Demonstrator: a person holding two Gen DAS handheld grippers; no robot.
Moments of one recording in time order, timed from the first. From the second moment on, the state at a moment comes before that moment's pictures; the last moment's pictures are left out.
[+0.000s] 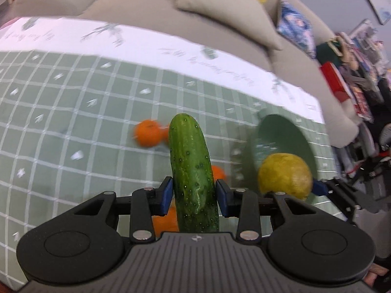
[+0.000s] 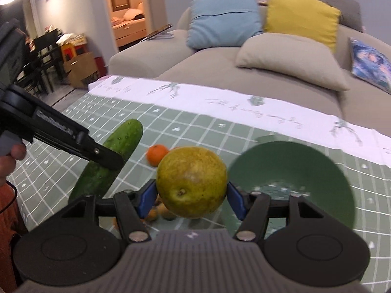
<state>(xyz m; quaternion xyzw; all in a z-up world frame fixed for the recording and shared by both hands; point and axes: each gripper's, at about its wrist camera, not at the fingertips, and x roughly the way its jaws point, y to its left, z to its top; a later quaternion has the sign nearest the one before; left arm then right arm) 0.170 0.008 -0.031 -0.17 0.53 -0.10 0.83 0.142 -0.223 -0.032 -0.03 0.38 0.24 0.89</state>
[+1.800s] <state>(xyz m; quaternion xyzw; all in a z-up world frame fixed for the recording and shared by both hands) 0.272 -0.159 -0.095 -0.04 0.61 -0.18 0.77 0.240 -0.298 -0.116 -0.13 0.48 0.21 0.84</state>
